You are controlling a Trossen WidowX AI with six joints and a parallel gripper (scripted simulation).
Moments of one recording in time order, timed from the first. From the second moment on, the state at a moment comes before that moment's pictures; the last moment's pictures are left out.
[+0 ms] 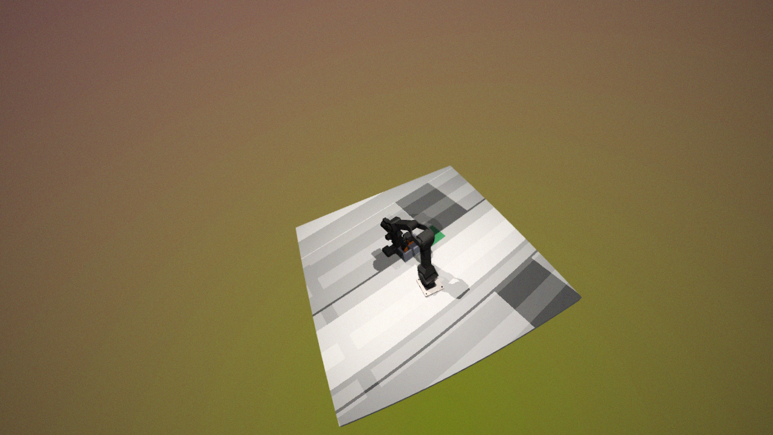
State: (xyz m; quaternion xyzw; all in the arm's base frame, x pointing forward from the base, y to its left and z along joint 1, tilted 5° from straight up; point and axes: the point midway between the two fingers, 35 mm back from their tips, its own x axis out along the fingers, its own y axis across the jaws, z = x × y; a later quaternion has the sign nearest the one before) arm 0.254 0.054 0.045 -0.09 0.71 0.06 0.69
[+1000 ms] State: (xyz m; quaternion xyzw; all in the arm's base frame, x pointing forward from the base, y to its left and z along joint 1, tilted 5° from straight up) arm 0.246 0.061 0.046 -0.09 0.72 0.06 0.68
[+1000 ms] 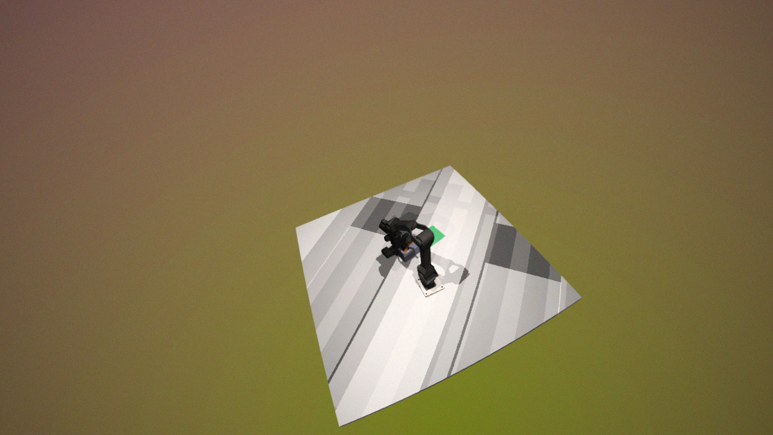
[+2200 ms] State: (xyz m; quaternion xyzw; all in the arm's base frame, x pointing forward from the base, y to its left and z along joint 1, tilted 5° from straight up) arm 0.256 0.059 0.146 -0.09 0.72 0.05 0.69
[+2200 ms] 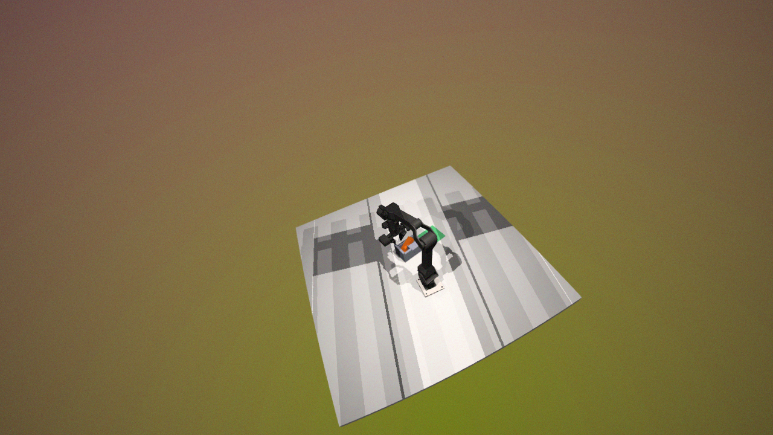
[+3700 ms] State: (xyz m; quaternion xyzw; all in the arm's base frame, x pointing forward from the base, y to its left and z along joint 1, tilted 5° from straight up) arm 0.281 -0.017 0.123 0.42 0.54 -0.47 0.55
